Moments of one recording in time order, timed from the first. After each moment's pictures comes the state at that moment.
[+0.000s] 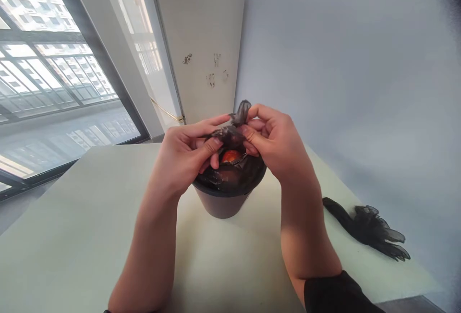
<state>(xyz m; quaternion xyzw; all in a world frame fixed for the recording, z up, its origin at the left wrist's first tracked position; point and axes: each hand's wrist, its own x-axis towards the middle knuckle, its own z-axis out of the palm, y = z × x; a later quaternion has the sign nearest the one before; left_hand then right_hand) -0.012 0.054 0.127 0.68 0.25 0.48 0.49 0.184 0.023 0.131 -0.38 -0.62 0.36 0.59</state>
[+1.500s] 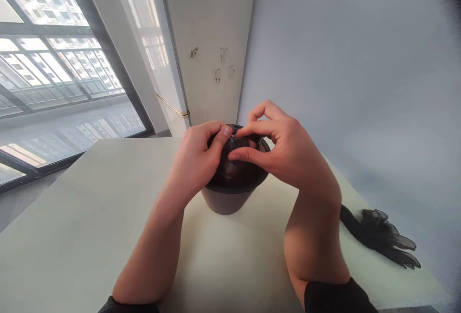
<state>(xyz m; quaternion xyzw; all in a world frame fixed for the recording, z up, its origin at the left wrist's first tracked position) 0.002 0.044 0.128 0.77 0.36 0.45 0.26 0.193 0.004 0.140 -0.45 -0.77 0.12 0.44</state>
